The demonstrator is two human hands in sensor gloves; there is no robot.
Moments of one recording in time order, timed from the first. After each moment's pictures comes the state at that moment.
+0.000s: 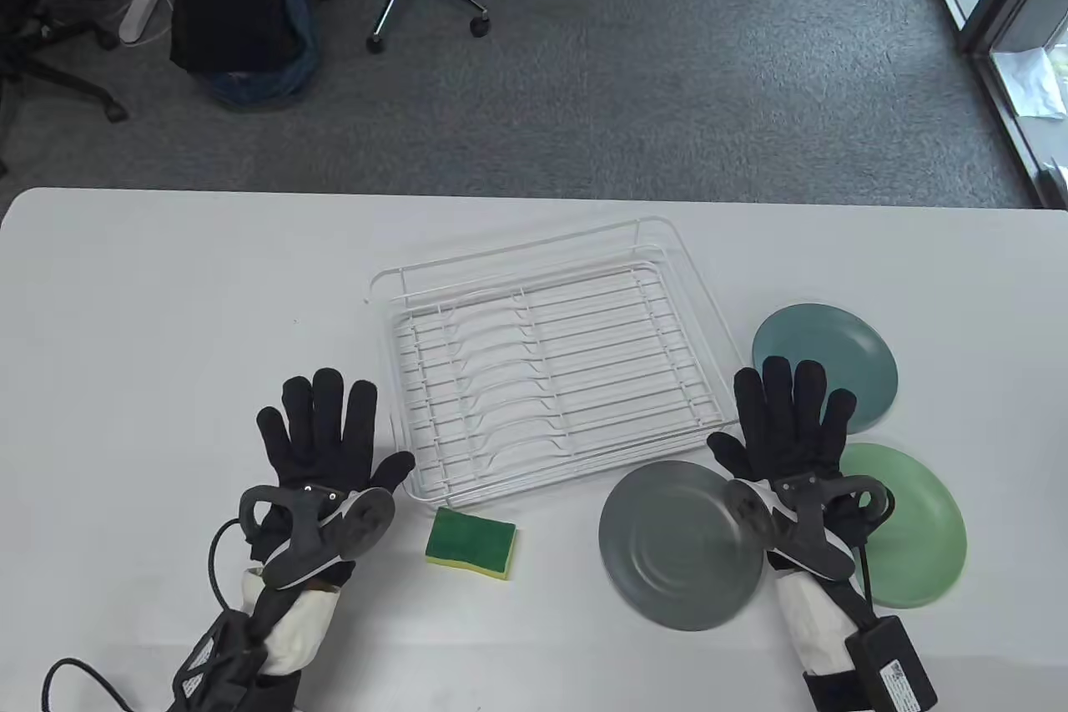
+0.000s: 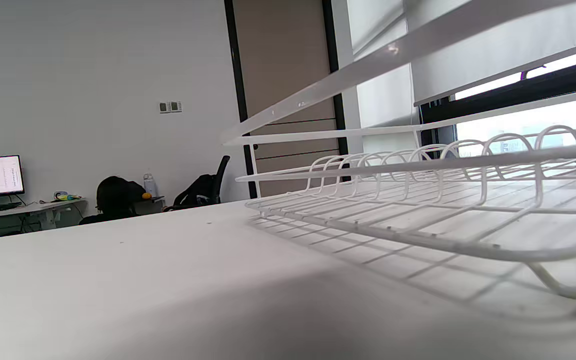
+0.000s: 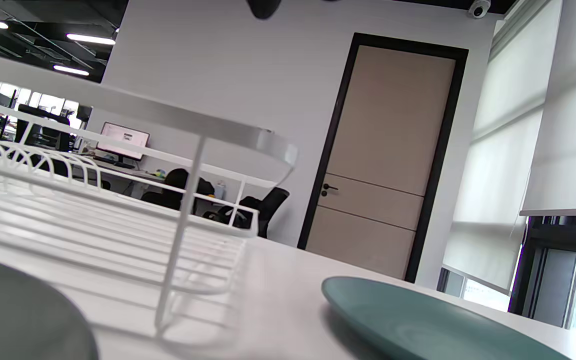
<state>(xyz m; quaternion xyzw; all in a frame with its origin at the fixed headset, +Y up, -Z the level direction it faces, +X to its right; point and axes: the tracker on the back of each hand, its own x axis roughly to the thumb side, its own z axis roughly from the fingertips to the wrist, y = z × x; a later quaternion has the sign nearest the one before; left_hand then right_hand) -0.220 -0.721 -0.240 0.11 -0.13 -0.05 0.98 0.223 -0.714 -0.243 -0.07 0.20 -0.97 0.11</state>
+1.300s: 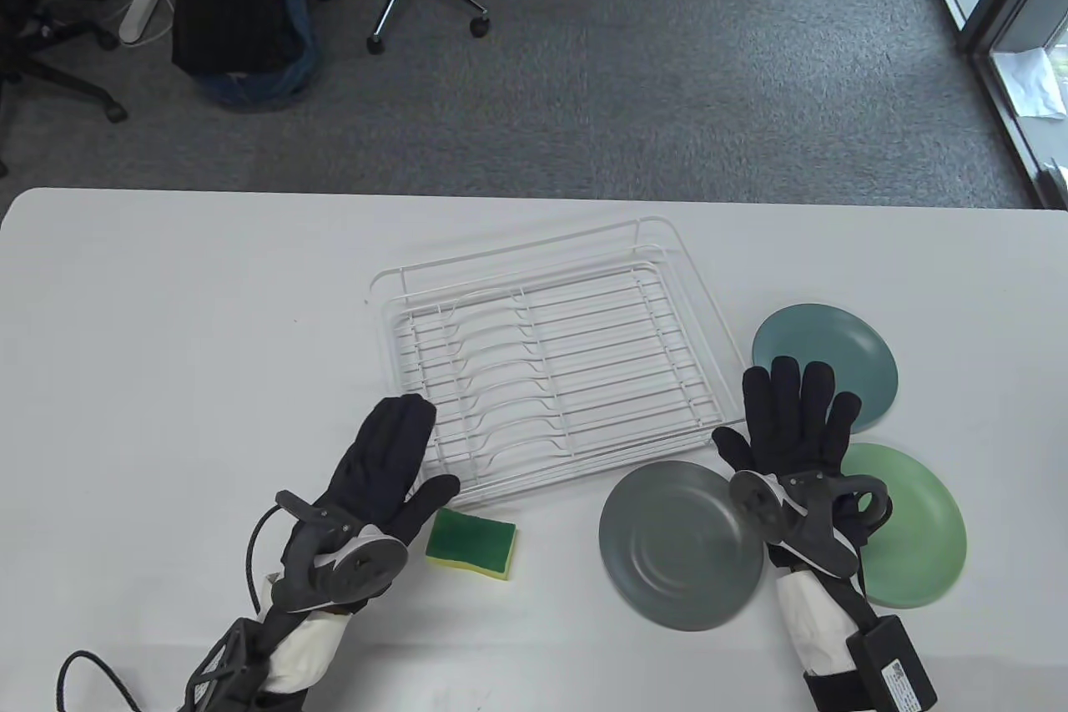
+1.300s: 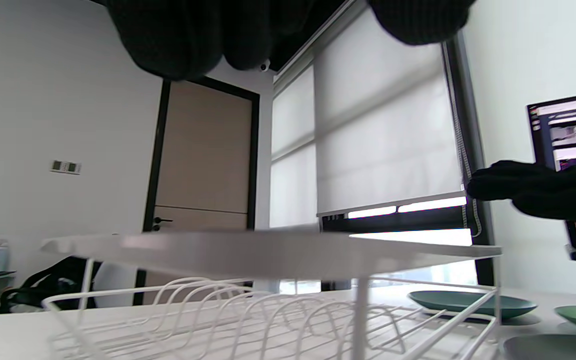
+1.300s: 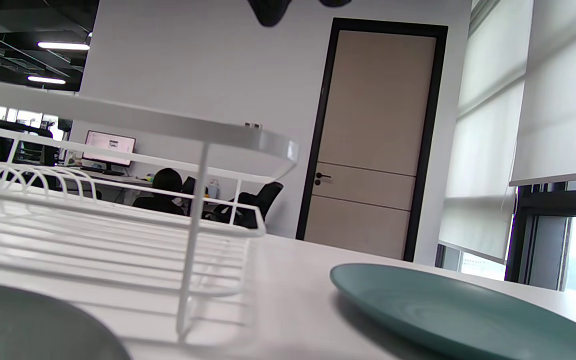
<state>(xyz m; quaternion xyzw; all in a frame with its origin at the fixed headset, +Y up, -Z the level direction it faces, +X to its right) -0.183 -0.682 -0.205 0.25 -0.29 0.09 0.92 0.226 -0.711 -0.244 -0.05 0.19 -0.98 0.06</state>
